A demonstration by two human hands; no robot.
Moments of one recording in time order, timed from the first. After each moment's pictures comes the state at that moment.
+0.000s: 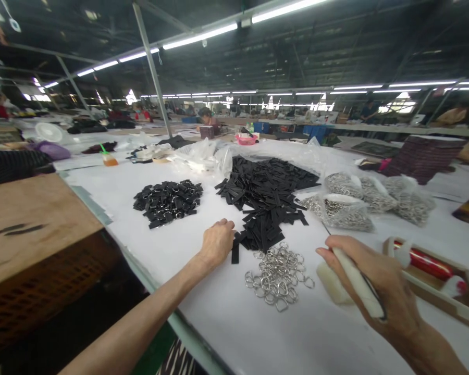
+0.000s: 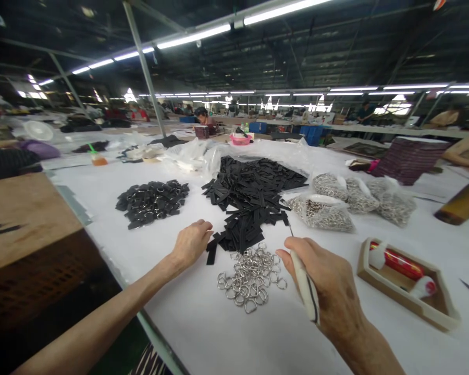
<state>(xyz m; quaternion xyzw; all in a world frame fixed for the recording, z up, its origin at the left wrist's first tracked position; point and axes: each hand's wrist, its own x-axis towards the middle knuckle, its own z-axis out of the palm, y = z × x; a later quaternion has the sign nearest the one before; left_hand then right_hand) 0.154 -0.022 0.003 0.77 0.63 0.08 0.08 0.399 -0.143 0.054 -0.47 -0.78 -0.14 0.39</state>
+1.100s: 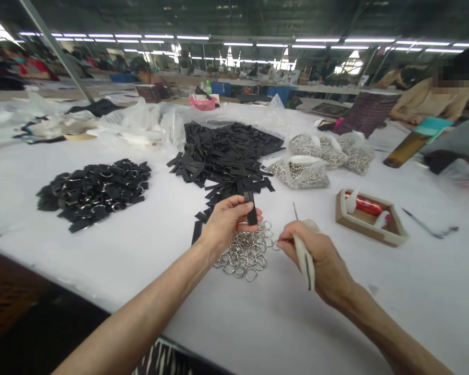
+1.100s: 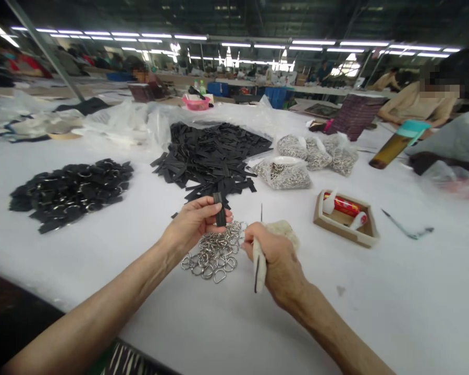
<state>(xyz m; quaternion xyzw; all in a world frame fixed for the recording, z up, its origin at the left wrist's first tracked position) 0.250 -0.036 0.011 0.44 0.36 0.36 0.74 0.396 -0.151 0.005 -0.64 -0.67 0.12 0.34</state>
